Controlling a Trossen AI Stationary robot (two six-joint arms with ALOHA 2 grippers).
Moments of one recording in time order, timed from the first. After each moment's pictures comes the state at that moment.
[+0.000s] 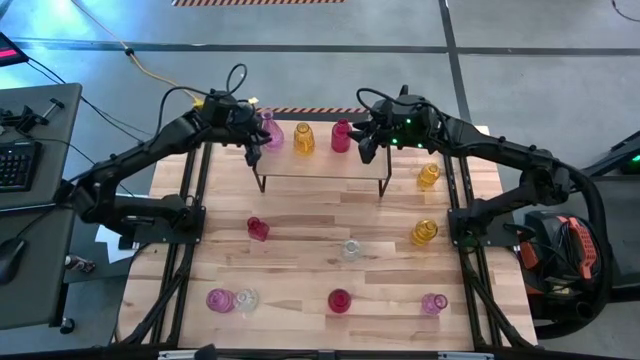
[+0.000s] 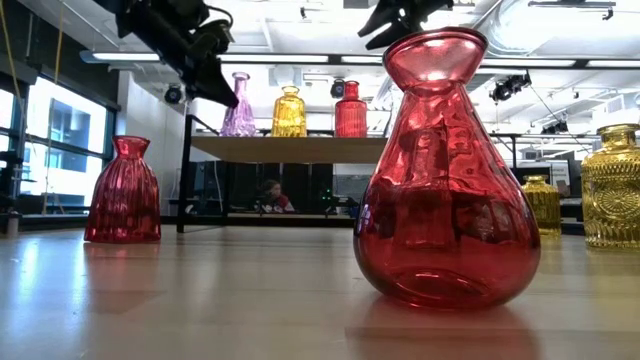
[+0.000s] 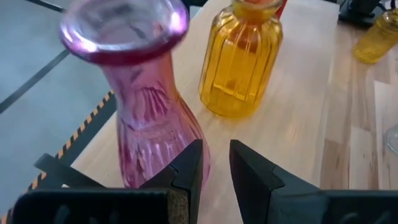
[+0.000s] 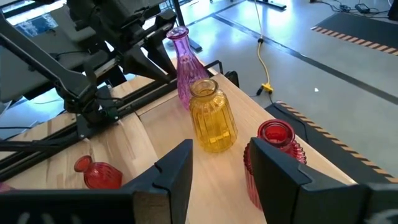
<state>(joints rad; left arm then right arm) 0.77 1.15 0.96 -0.48 0.28 0.21 -0.36 1.33 1.33 -0.41 0.04 0.25</state>
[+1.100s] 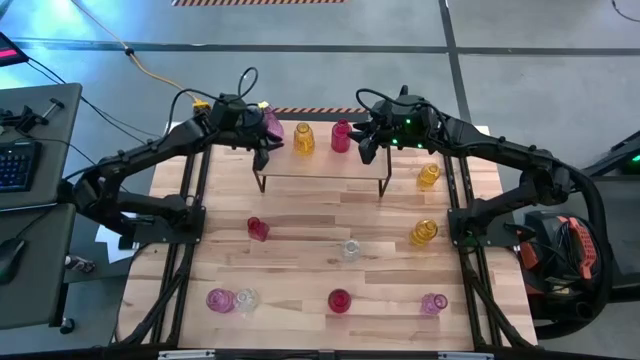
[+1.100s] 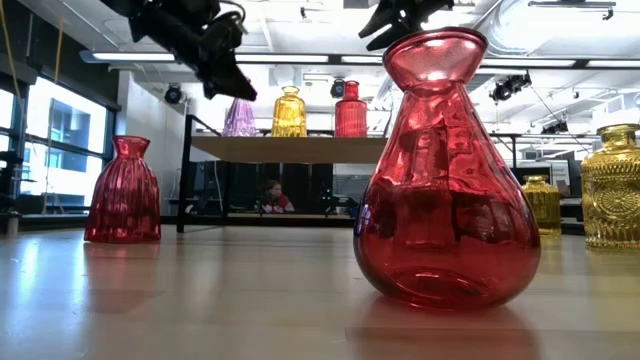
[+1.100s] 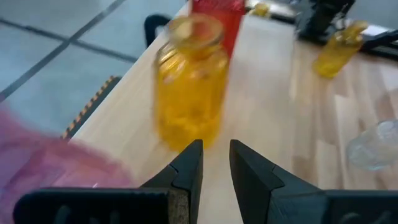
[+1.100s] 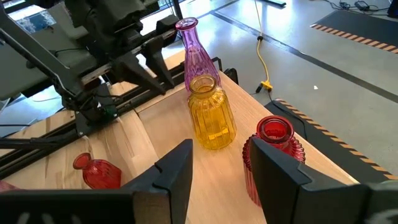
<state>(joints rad) 0.67 1.19 0.96 -0.36 0.34 0.16 -0.36 1.33 1.33 -0.42 0.04 0.25</state>
